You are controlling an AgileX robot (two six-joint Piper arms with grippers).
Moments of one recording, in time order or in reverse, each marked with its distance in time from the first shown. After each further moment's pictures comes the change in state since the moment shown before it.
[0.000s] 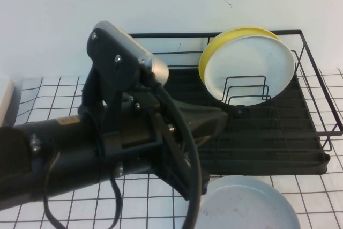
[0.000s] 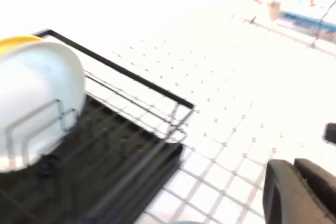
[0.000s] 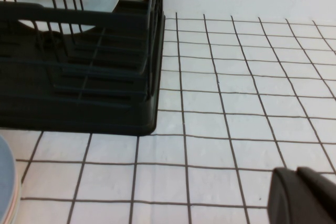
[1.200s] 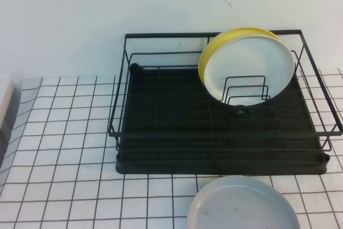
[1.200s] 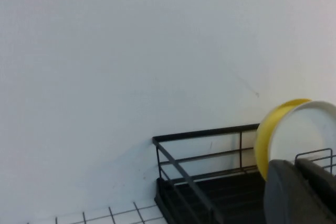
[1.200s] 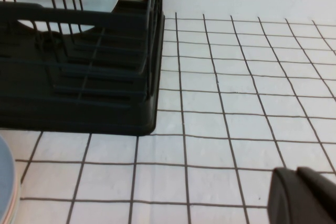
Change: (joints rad) right arm -0.002 0.000 0.000 0.000 0.000 0.000; left arm 0.495 -1.103 0.776 -0.163 -0.254 0.250
